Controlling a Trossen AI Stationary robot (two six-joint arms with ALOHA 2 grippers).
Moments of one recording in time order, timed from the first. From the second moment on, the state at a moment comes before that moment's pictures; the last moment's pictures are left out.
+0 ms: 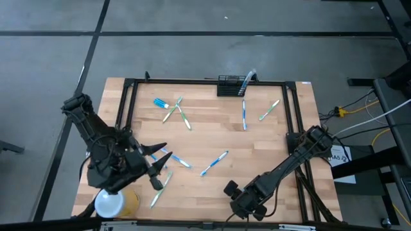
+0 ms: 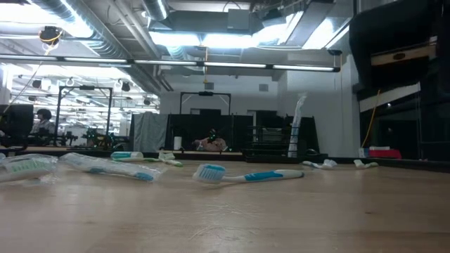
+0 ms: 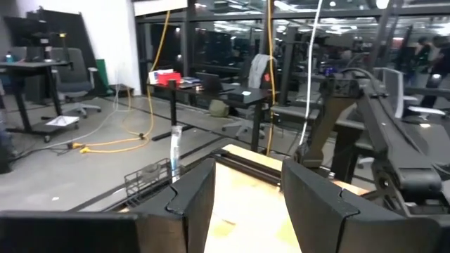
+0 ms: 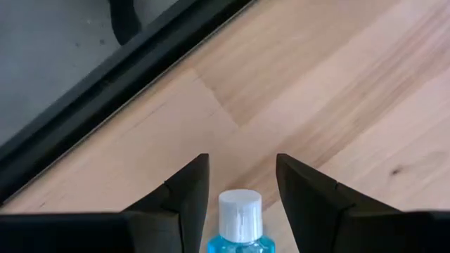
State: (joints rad) left arm -0.93 1.37 1.16 0.43 -1.57 0.12; right arm 0.73 1.96 1.30 -0.55 -0.09 -0.16
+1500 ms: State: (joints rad) left arm -0.93 1.37 1.16 0.45 -1.57 0.18; right arm 0.53 1.83 1.39 -0.33 0.71 0.02
